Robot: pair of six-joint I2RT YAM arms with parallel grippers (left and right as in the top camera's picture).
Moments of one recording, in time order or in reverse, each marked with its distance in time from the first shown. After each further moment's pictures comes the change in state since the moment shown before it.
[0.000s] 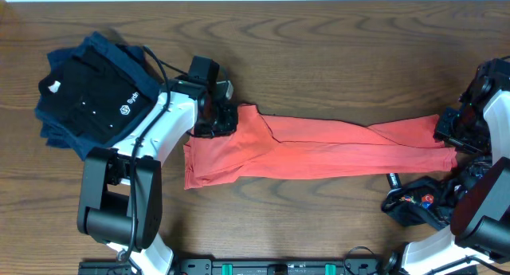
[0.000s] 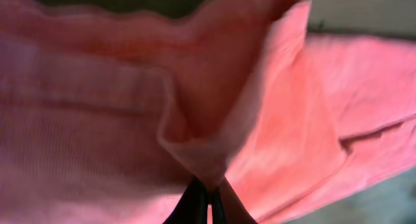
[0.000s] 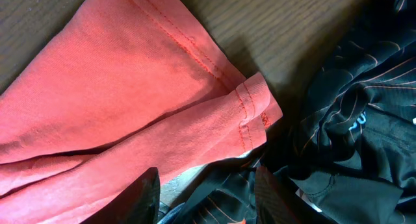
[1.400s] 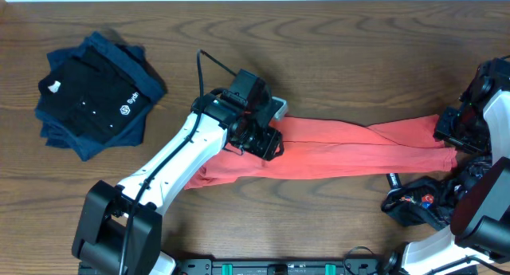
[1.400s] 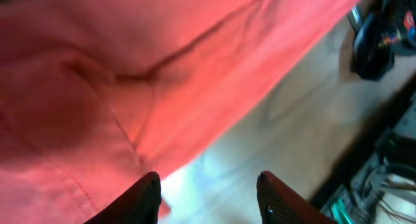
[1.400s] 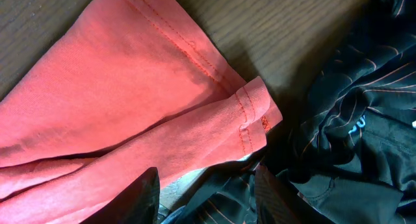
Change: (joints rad) left arm -0.270 -0.152 -0.002 0.008 0.089 0.203; right arm 0.000 0.000 -0.001 0.008 0.000 0.000
